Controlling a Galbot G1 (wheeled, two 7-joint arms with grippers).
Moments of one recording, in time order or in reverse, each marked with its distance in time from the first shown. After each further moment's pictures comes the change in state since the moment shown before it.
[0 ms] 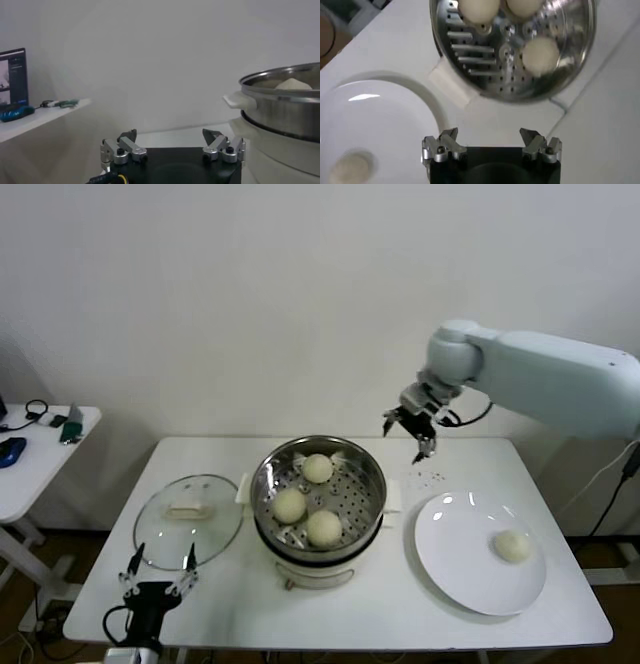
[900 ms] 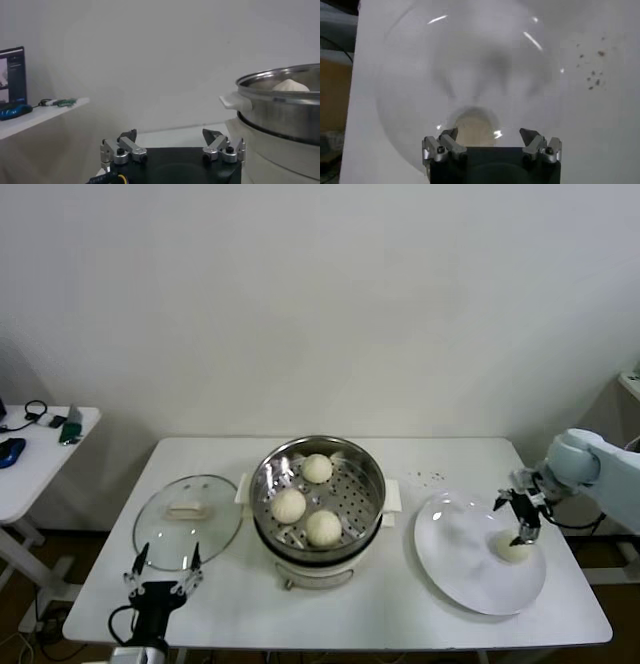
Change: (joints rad) left arm -0.008 -0.031 0.014 -0.002 0.023 0.011 -0.001; right arm -0.555 -0.354 0.362 -0.071 -0.214 -0.109 0.032
